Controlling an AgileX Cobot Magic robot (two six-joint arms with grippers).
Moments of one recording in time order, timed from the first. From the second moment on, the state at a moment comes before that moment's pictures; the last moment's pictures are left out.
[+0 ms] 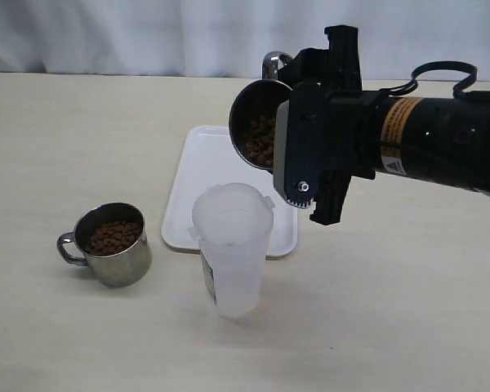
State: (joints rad) left arm -0.07 0.00 0.00 -0.01 0.28 0.03; right arm 0.73 1.37 -0.76 -0.94 -0.10 -0.28
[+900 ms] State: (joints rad) left arm -0.07 0.00 0.00 -0.01 0.28 0.03; right arm 0.78 1.37 -0.72 -0.94 -0.11 -0.44
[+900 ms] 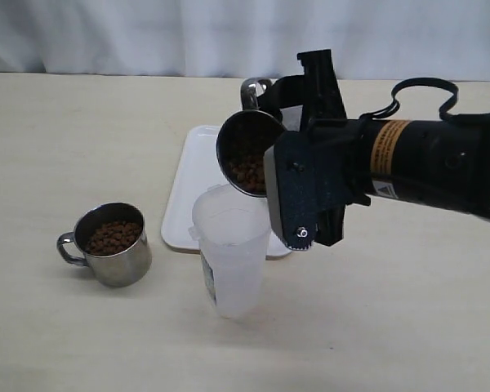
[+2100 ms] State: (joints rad) left arm -0.07 0.00 0.00 -0.01 0.28 0.03; right arm 0.78 1.43 -0.75 -0.94 -0.13 -0.69
